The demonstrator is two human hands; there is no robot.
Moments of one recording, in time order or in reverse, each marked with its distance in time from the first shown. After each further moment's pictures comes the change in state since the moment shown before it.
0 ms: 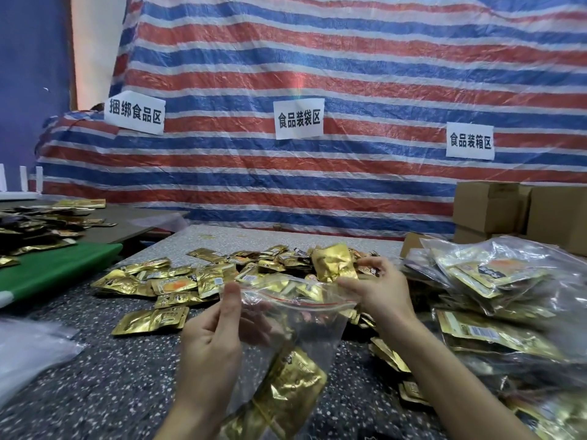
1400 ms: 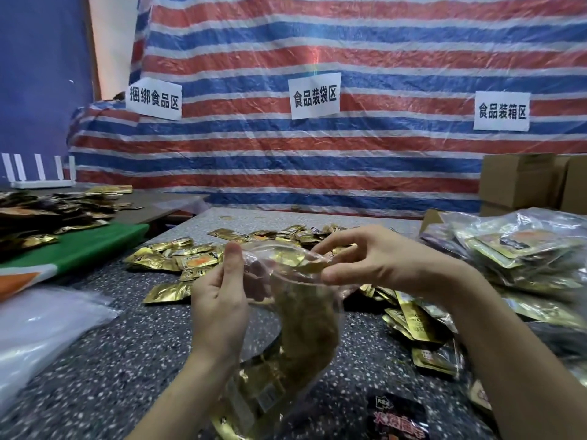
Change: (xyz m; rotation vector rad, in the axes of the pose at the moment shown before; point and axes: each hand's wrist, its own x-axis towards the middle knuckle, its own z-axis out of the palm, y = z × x) left_hand 0.006 -0.001 -0.004 0.031 0.107 0.079; right_hand -0.038 -0.066 -0.011 -0.472 -0.876 -0.208
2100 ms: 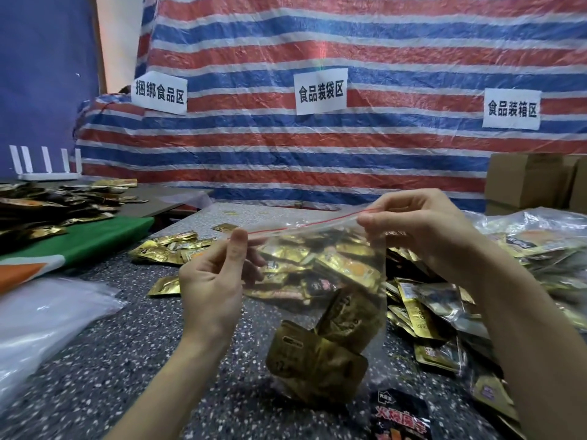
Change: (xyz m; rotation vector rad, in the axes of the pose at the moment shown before) left_hand 0.009 0.010 -0.010 0.019 0.025 0.121; right_hand -0.012 -0.003 -0.021 0.329 0.341 -0.204
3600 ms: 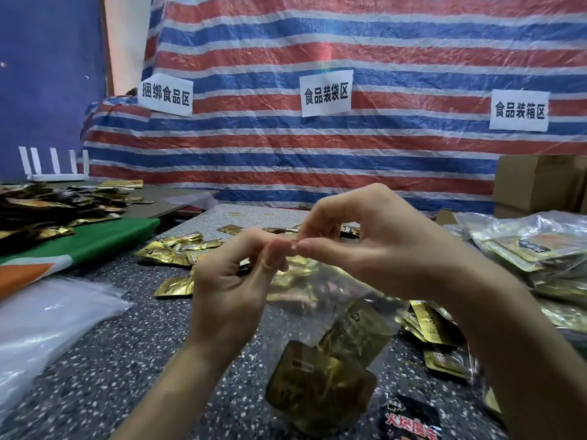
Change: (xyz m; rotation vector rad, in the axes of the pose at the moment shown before) left_hand -0.001 0.025 0.001 0.164 -0.285 0.438; right_hand -0.011 -0.045 0.066 -0.639 -0.194 -0.266
